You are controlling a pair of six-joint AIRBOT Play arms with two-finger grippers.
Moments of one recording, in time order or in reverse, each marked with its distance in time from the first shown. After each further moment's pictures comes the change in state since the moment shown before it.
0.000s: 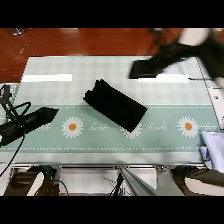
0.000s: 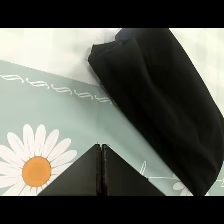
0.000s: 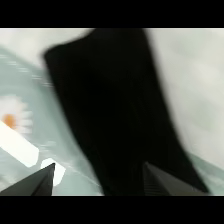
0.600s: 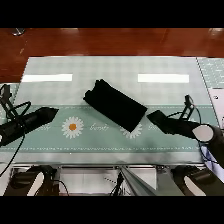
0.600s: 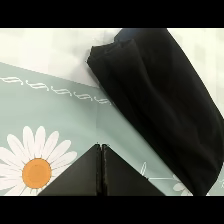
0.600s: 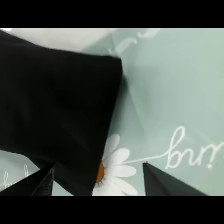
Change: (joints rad) left arm 0.000 0.000 0.000 -0.003 0.005 0.007; right arm -0.062 0.658 -1.196 0.166 -0.678 0.382
